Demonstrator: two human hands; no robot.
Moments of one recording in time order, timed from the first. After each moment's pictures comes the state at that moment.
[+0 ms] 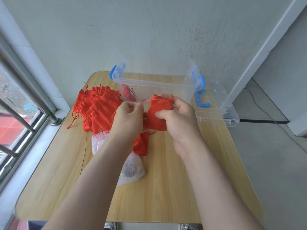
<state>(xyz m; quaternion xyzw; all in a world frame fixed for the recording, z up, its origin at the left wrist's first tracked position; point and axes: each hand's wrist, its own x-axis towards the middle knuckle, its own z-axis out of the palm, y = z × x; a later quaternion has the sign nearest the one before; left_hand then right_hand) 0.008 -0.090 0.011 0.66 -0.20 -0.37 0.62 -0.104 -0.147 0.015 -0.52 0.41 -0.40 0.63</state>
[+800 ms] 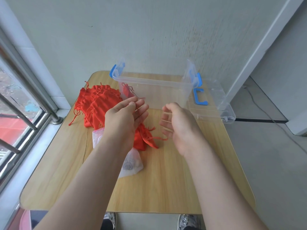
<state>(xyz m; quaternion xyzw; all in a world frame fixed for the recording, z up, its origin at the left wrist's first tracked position) 0.005 -0.079 0.009 0.51 -0.07 -0.41 0.75 -0.119 -0.142 0.017 -0.49 0.51 -0.30 0.64</state>
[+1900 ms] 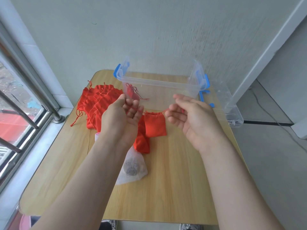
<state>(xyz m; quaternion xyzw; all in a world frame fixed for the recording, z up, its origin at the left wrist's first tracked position) 0.030 -0.093 0.008 0.40 0.05 -0.43 0.81 -0.124 -0.165 0.029 -0.42 0.41 -0.36 0.72</state>
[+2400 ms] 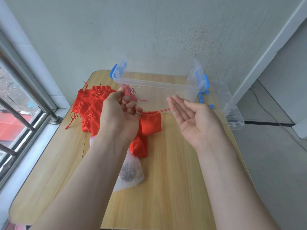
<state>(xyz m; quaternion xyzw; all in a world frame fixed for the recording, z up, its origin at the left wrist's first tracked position) 0.033 -0.113 0.016 0.37 0.07 -0.46 0.81 -0.125 -0.176 0.028 -0.18 0.37 -0.43 0.80</state>
